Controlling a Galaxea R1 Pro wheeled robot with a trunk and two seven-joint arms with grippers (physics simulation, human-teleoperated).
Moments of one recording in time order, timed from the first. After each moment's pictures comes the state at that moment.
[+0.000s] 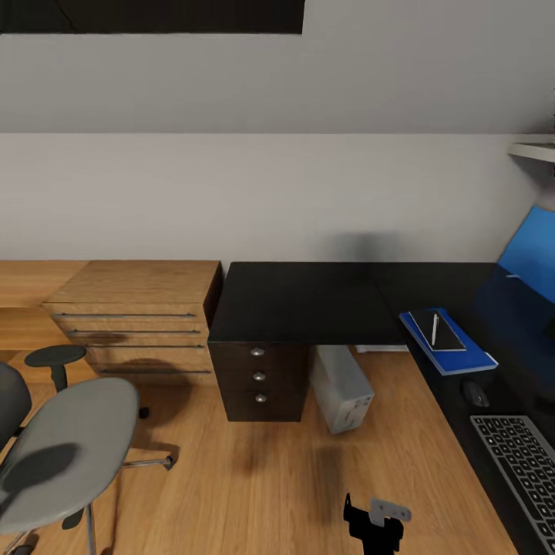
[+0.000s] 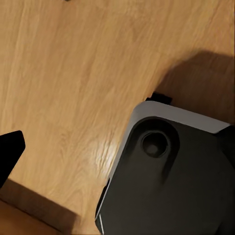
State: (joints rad) left arm -0.06 0.02 -0.48 -0.37 0.70 -0.18 0.43; right arm -0.49 0.11 0.31 0.01 -0.41 -0.62 -0.26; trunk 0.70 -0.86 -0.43
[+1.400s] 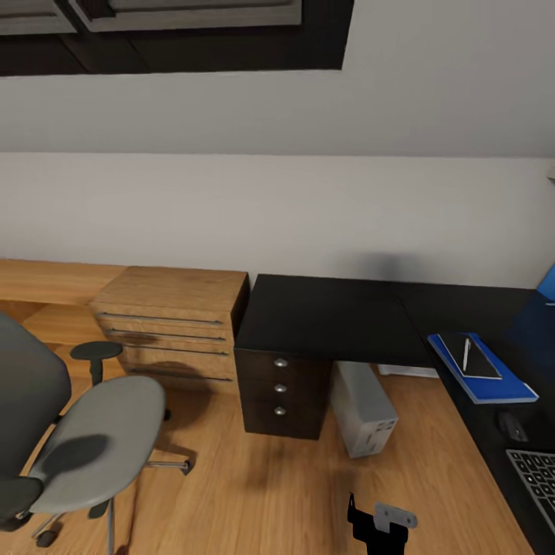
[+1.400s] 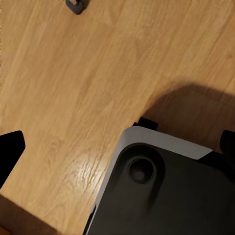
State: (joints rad) left arm -0.06 0.02 -0.47 -0.32 0.71 -0.27 0.36; right arm -0.47 0.10 0.31 0.01 -0.41 -0.71 -0.26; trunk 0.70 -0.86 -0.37
